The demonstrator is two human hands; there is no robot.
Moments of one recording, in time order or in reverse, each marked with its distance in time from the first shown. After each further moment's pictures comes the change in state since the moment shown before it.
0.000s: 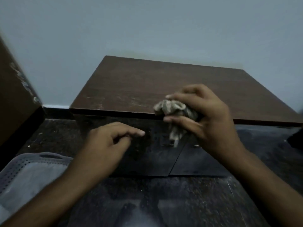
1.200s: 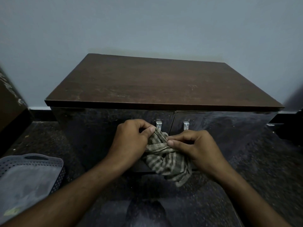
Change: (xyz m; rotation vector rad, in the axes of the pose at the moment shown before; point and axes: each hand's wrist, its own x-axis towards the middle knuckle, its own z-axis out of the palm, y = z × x) left_hand 0.016 0.014 0.104 -0.050 0.003 -0.152; right_hand -0.102 0.047 0.005 0.480 -0.161 0.637
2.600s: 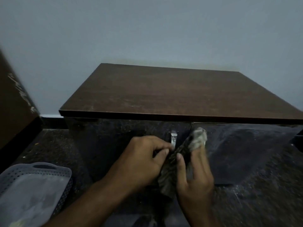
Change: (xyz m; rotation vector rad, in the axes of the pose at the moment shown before) left_hand -0.003 -0.013 -0.016 0.089 -0.130 0.329; right_hand -0.007 0.040 0.093 -0.350 0.726 -0.515
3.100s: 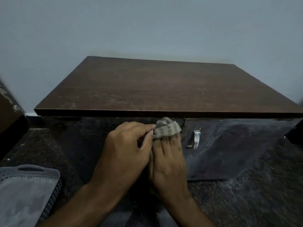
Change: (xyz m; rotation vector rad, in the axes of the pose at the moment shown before) left_hand 0.008 -0.001 0.003 0.145 0.358 0.082; right_hand 0.010 0.003 0.039 -0.291 -0.304 -0.199
